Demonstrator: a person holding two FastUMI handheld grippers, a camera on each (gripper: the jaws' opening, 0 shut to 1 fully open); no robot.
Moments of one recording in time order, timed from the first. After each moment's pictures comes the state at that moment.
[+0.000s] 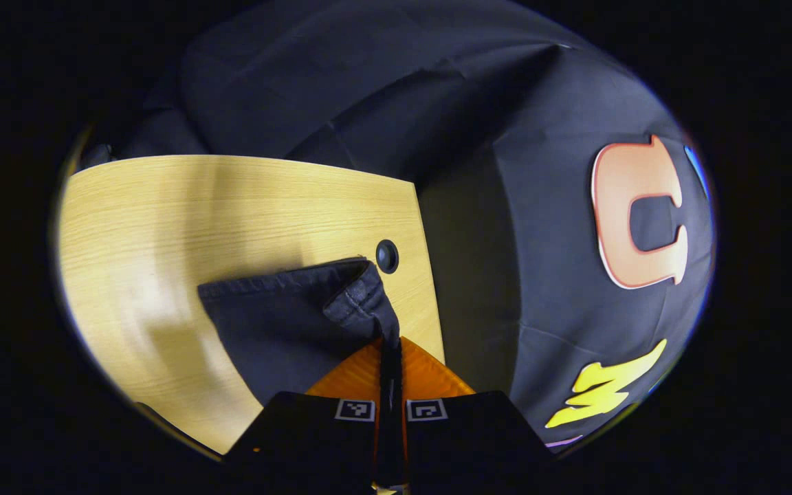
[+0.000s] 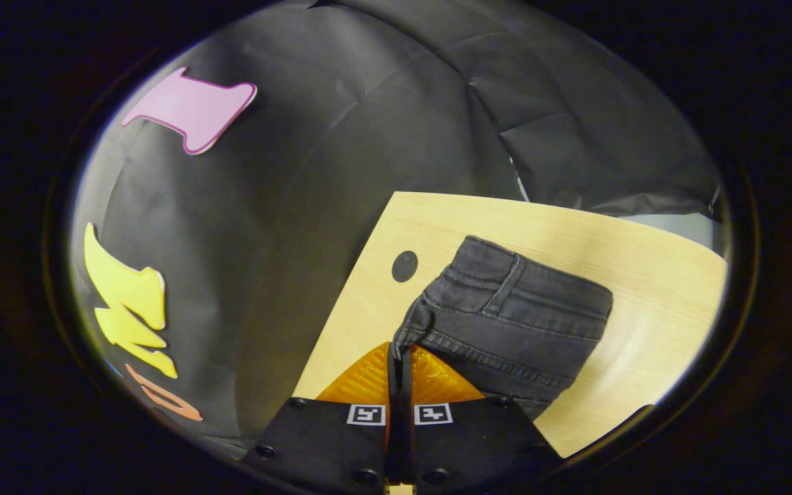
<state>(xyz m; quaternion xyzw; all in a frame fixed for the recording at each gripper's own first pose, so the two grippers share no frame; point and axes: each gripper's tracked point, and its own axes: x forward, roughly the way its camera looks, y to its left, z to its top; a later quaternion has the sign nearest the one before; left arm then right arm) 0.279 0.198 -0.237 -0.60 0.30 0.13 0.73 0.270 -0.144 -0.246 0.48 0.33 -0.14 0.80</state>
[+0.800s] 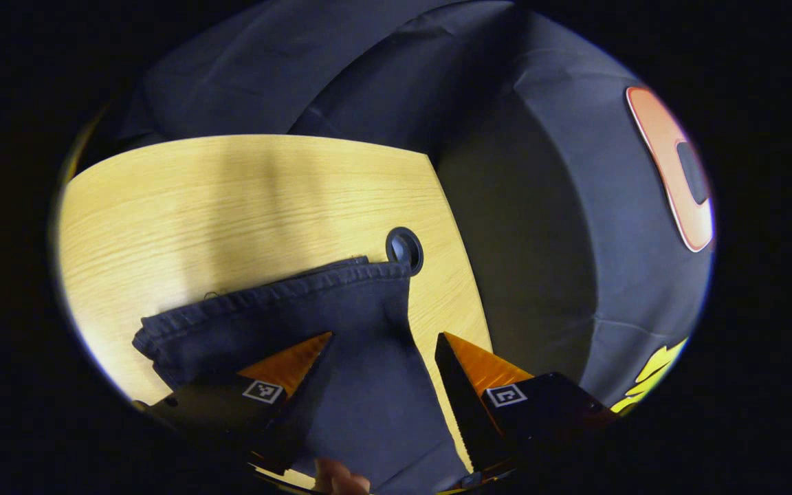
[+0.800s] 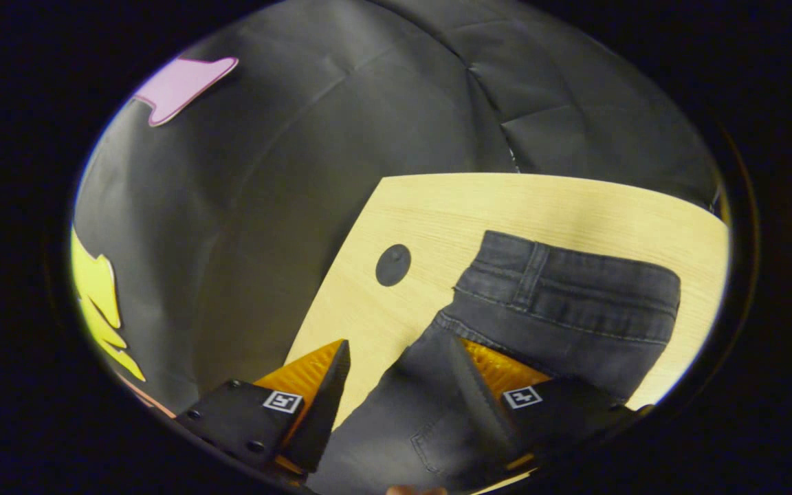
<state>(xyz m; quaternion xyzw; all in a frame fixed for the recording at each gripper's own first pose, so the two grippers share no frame) 0.323 0.191 -0.300 -0.52 0.34 0.16 0.76 0.316 -0.128 -0.303 0.45 0.34 -0.15 0.82</state>
